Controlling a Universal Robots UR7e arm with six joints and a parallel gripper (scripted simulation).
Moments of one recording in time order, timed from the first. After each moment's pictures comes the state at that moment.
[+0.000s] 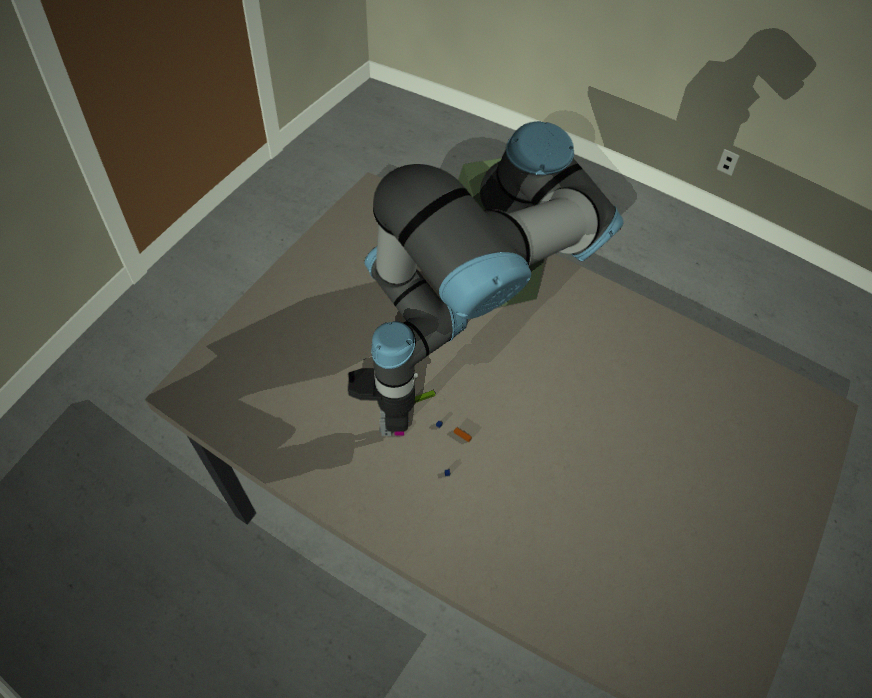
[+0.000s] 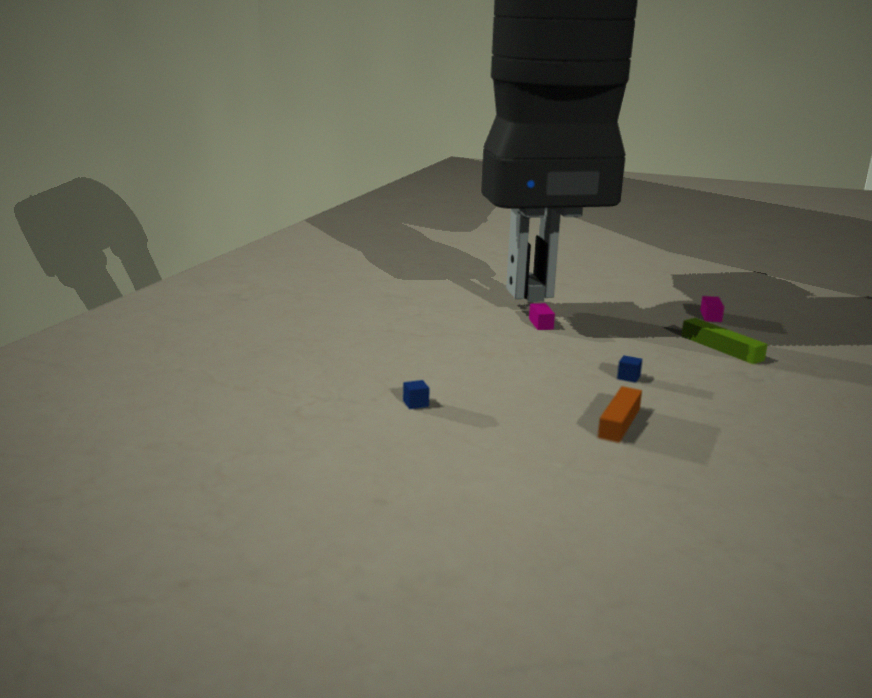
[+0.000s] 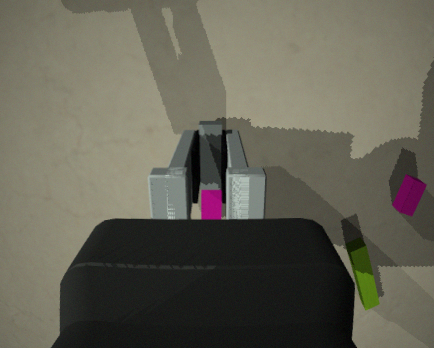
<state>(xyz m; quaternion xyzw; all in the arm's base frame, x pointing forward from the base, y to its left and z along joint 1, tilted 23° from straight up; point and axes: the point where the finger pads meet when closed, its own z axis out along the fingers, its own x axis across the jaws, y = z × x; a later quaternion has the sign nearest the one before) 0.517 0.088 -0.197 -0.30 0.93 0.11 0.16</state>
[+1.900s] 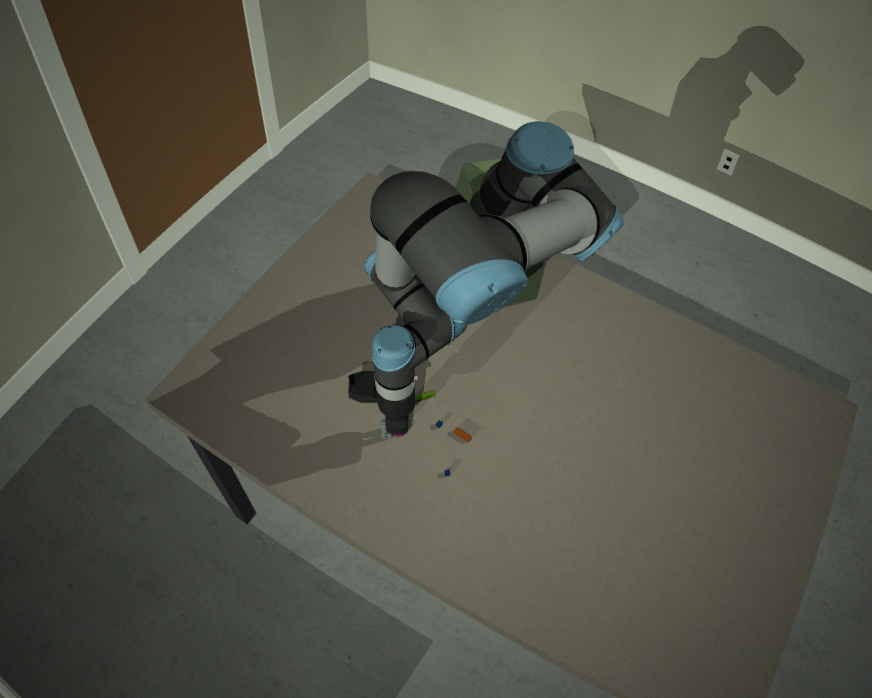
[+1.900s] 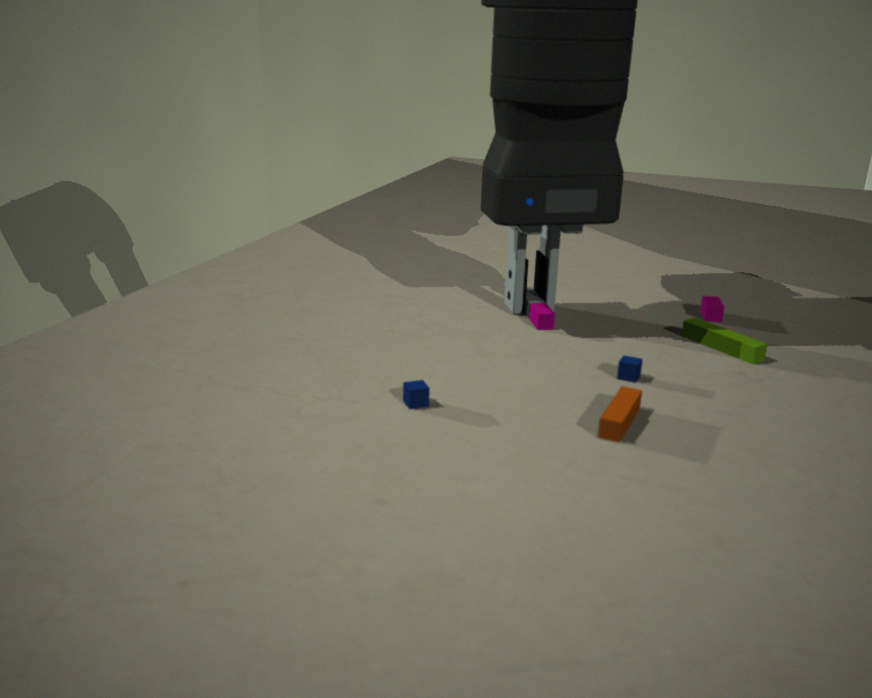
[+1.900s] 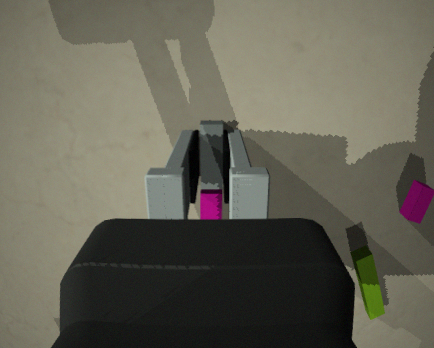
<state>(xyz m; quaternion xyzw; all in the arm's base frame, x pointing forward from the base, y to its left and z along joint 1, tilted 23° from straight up) 0.519 0.091 -0.206 -0.30 0.93 0.11 0.16</state>
